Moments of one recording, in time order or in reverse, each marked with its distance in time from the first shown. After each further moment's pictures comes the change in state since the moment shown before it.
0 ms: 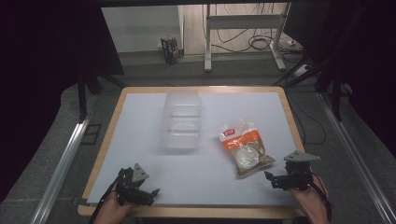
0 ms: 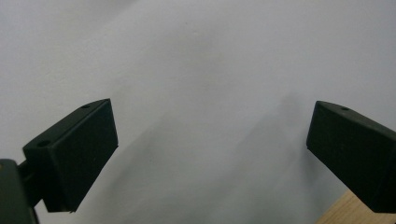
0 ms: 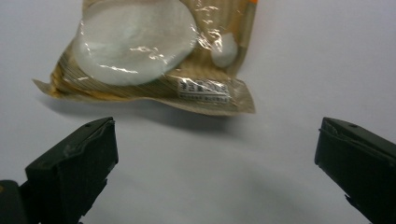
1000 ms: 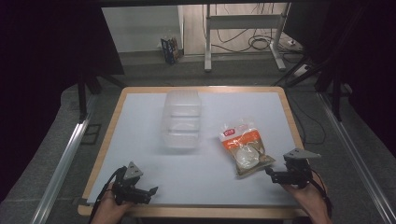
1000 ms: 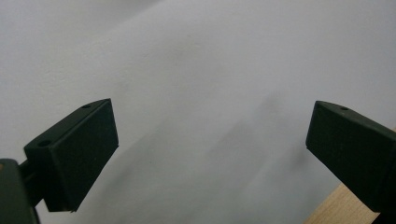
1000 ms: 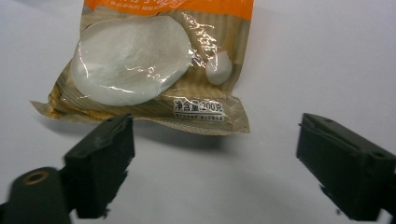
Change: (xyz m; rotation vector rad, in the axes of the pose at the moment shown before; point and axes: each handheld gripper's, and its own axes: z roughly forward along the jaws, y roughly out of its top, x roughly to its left) left arm 0.010 -0.004 -0.005 -0.059 -0.061 -0.070; right arm -0.002 0.007 0.002 -0.031 -0.003 0.020
